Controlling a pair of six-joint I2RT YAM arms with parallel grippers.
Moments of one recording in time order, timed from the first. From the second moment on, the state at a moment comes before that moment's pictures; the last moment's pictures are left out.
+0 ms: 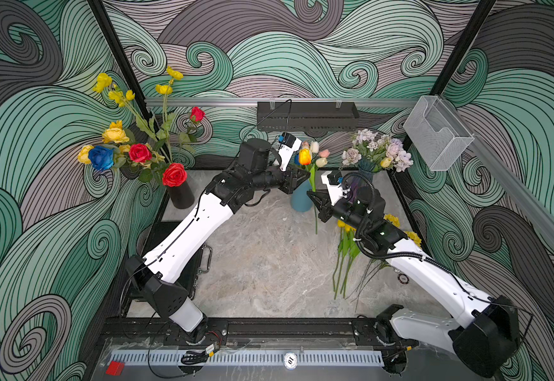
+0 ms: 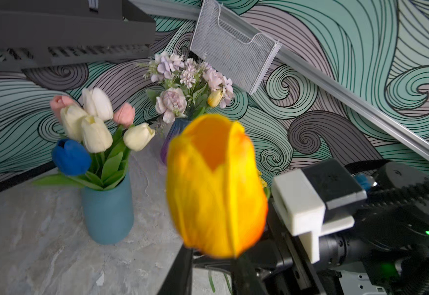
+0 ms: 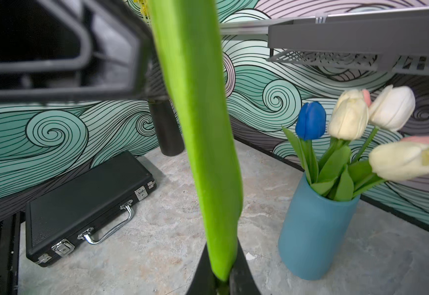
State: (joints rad) left arm -0.65 1.53 1.72 -0.55 0.35 -0.23; right arm 0.53 1.16 0.92 0.06 -0.27 0.04
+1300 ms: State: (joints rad) left arm -0.63 1.05 0.56 0.00 -0.44 -0.22; right arm 0.32 1.06 0.54 -0.59 0.05 0.72
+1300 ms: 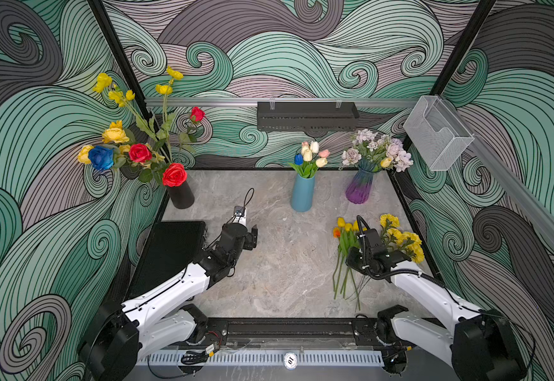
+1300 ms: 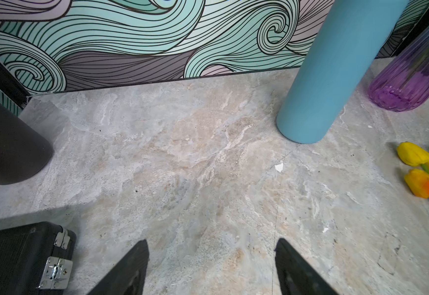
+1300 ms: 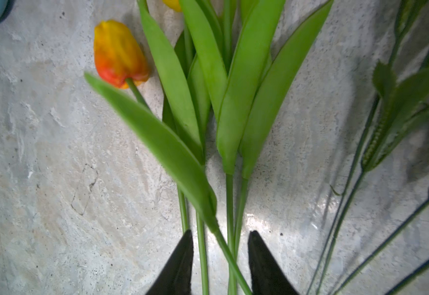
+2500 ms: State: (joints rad) left arm -0.60 0.99 0.50 0.05 -0.49 -0.21; right arm 0.45 1.80 1.04 0.57 0.01 0.05
